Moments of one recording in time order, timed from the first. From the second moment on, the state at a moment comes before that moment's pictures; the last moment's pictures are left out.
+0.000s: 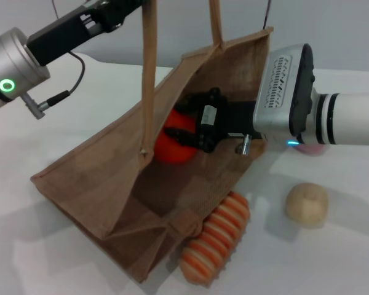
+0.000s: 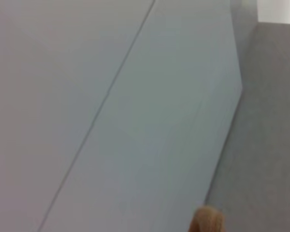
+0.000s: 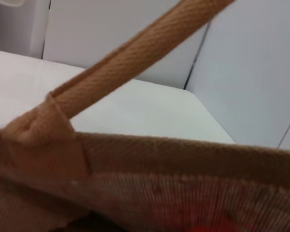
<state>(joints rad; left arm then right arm) -0.72 -2.02 0.35 0.42 -1.48 -1.73 1.64 1.11 2.04 -0.63 0.05 -1.96 -0.96 0.66</state>
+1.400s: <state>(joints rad) -0.59 -2.03 0.15 0.41 -1.50 -1.55 1.69 0.74 2.02 -0.29 -0.24 -1.96 -1.38 0.65</state>
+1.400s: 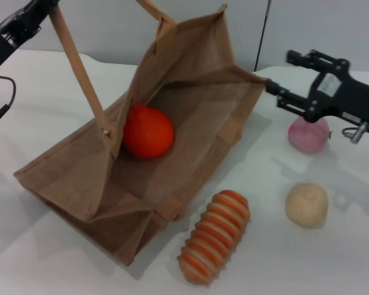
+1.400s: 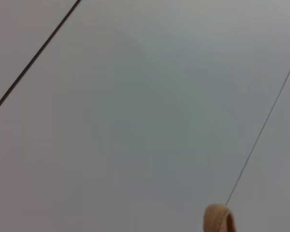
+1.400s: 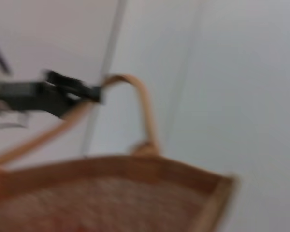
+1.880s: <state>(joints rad) -0.59 -2.03 0.15 0.41 -1.49 -1.56 1.69 0.76 2.01 -0.32 -0.25 -2.06 -1.09 0.84</state>
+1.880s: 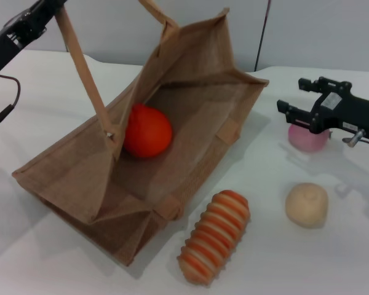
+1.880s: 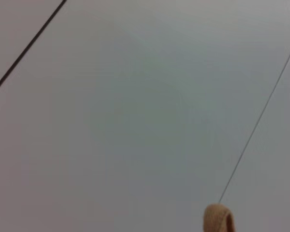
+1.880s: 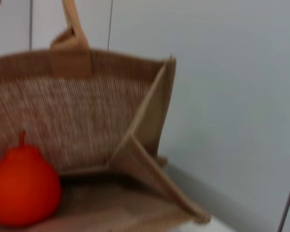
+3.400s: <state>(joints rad) -0.60 -2.03 0.15 0.39 -1.49 -1.55 1.69 0.80 2.01 -0.36 -0.30 -2.36 -0.90 1.19</state>
